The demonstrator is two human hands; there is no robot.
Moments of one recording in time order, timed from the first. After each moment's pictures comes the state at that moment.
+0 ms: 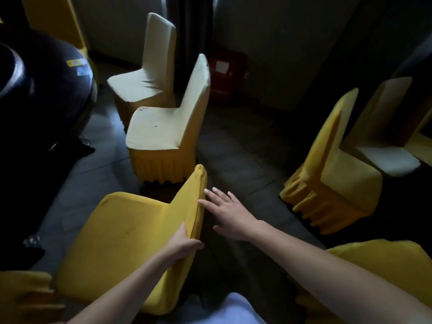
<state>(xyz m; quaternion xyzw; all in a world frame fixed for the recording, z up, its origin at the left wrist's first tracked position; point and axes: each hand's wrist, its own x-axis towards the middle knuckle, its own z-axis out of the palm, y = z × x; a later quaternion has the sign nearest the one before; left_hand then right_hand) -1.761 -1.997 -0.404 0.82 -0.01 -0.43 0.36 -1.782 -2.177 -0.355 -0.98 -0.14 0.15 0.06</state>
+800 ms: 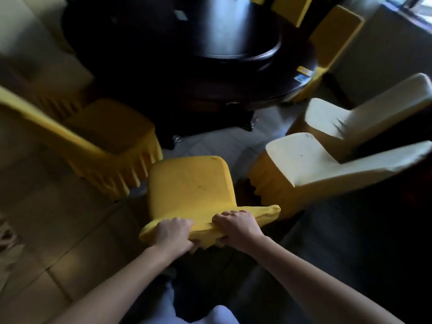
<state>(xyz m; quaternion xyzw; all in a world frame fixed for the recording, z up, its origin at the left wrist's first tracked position) -1.828 -2.036 -0.390 0.95 0.28 -0.10 0.12 -1.675 -2.150 -0.380 -0.77 -0.62 0.15 -0.07</state>
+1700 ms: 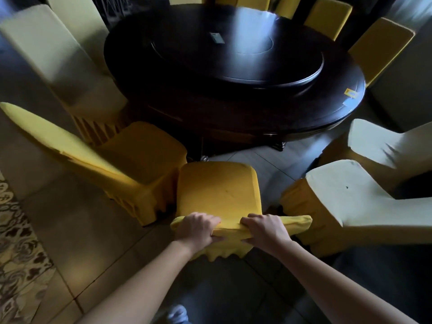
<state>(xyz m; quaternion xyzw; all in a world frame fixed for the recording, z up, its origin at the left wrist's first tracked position) -1.790 -1.841 -0.417 0.98 0.17 0.11 0.05 -1.629 -1.974 -0.371 -0.78 -0.61 0.13 -0.10</state>
